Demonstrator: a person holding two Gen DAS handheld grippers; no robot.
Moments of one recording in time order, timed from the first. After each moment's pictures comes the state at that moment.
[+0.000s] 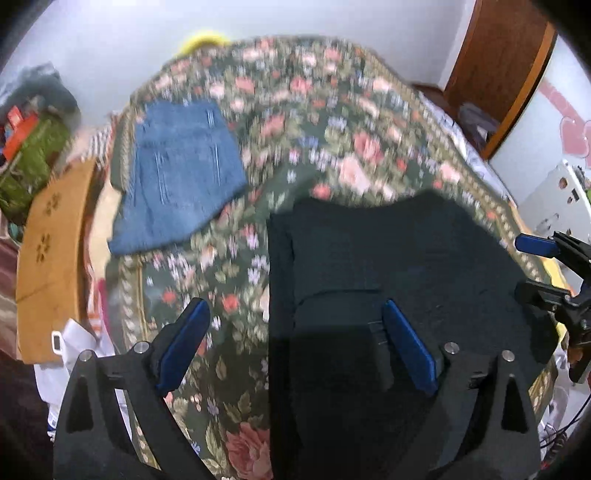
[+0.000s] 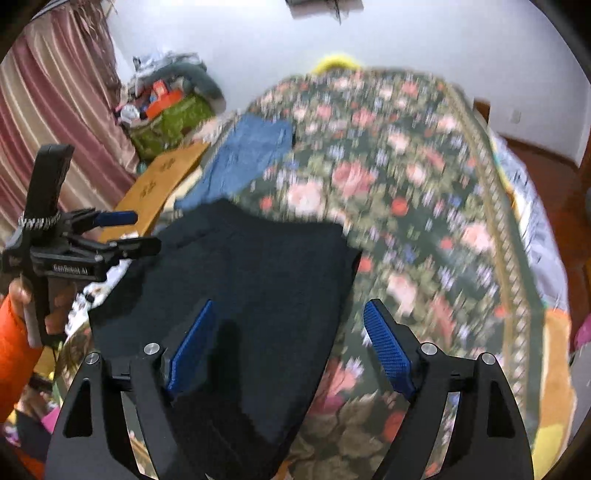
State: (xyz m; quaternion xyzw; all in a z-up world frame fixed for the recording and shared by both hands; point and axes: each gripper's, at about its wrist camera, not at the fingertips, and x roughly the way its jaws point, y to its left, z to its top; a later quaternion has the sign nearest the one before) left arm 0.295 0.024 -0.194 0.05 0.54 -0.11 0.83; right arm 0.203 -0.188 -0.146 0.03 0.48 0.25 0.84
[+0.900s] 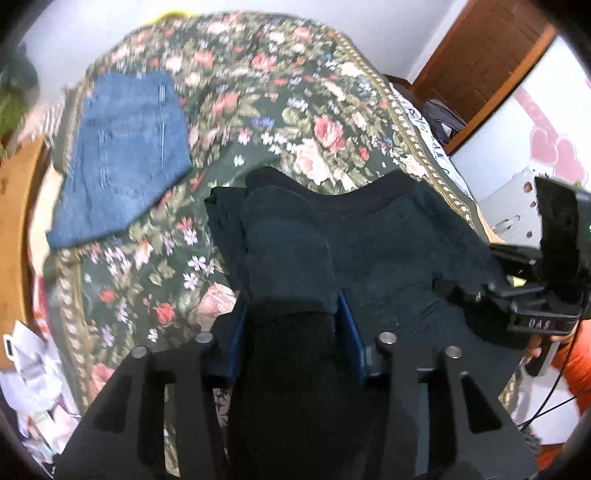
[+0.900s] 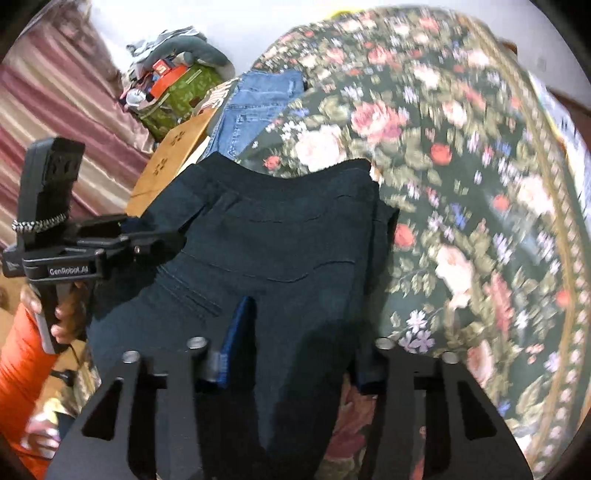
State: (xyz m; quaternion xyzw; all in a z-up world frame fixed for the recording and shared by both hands) left arm 0.312 0.008 -0.208 -0.01 0.56 -0.19 0.81; right arm 0.236 -0.178 -0.183 0.06 0.54 0.29 0.79
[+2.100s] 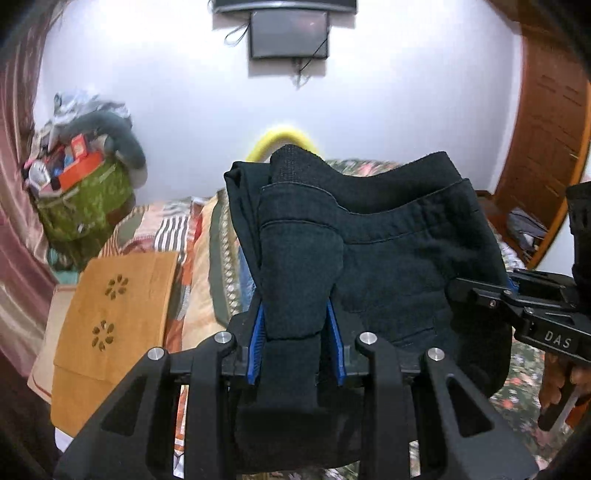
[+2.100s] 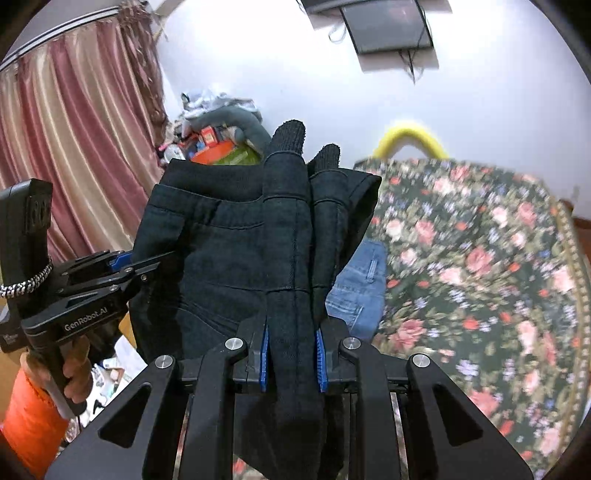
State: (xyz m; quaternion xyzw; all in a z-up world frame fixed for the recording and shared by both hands) left arm 0.430 0.177 -0.110 0.01 0.37 -0.01 0.93; right arm 0.402 -0.018 -0.099 0.04 0.36 0.34 0.87
